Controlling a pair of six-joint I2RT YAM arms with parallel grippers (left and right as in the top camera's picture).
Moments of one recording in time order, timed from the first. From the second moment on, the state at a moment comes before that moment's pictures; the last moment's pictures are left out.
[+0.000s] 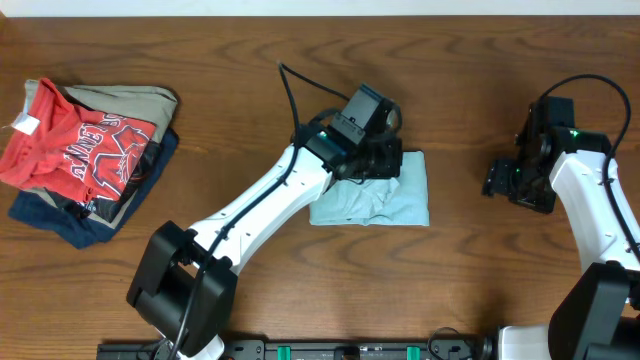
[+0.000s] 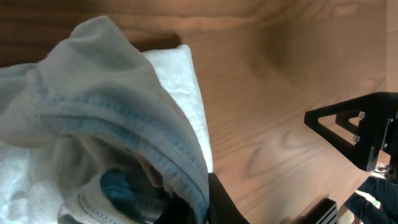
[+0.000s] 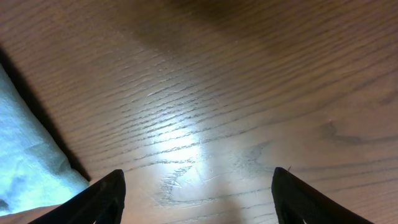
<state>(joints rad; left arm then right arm) -0.70 1.81 1.44 -0.60 0.33 -0.64 -0.14 1.58 1.13 -1.02 0.03 0.23</state>
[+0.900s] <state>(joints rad) -0.40 1.74 1.45 -0.91 0.29 -0.43 -0.06 1.58 1.13 -0.96 -0.51 -0.02</state>
